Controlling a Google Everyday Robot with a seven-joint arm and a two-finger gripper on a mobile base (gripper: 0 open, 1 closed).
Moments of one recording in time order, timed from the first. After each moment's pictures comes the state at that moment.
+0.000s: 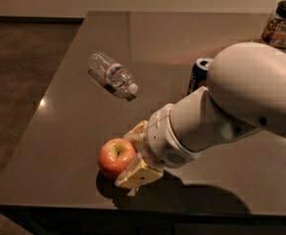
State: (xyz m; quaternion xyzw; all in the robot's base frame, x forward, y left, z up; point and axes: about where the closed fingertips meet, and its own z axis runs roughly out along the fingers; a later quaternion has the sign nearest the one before) arm 0.360 0.017 0.859 -0.63 0.69 0.21 0.27
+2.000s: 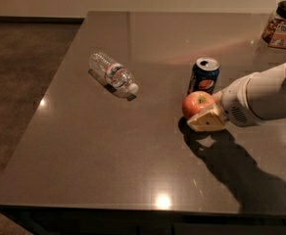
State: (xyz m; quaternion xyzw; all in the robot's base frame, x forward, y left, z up) arm 0.475 -0.166 0.871 -0.37 0.86 0.05 0.34
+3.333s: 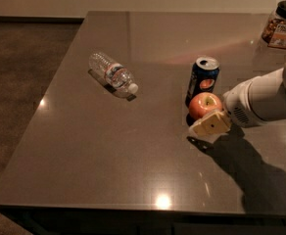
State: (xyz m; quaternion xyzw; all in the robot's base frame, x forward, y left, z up) arm 0.486 -0.187 0.851 -0.35 0.88 0.04 0.32
